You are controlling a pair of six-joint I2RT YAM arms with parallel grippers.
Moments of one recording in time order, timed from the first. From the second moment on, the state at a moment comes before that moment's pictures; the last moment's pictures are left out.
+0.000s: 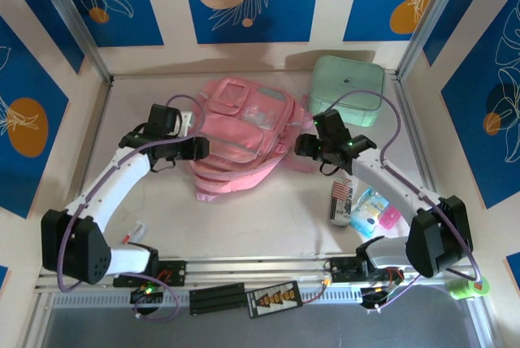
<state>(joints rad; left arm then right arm) -0.31 1.31 1.06 -0.69 0.16 -0.20 0.44 1.31 0.96 -0.57 0.05 0.57</state>
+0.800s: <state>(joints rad) -0.68 1.65 1.27 -0.71 -0.12 0.53 0.38 1.26 0.84 -0.45 -0.09 0.74</state>
